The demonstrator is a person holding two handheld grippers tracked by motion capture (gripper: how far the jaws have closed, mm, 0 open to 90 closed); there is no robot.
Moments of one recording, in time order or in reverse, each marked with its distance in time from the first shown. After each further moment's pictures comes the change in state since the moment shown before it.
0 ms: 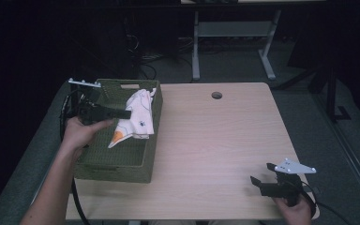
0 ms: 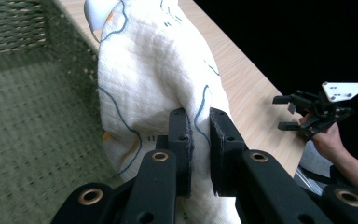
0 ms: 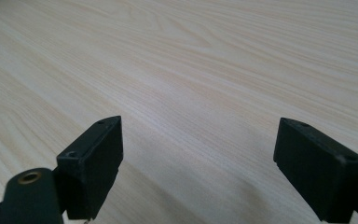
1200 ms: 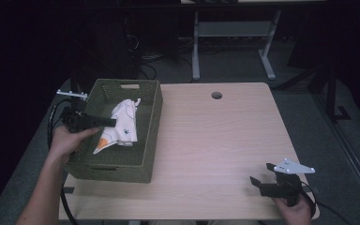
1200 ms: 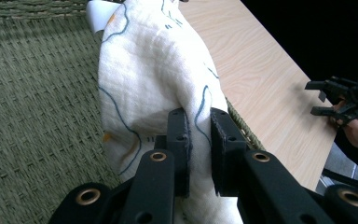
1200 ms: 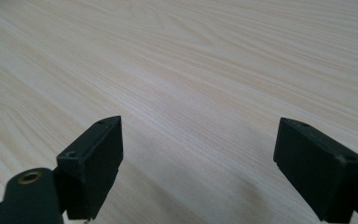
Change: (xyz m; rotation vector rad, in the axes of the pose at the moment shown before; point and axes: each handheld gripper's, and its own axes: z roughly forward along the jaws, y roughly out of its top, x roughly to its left) left arm 0.046 -0.032 -0.016 0.027 0.056 -0.025; right arm 0.001 0.000 0.001 0.009 -0.003 -0.011
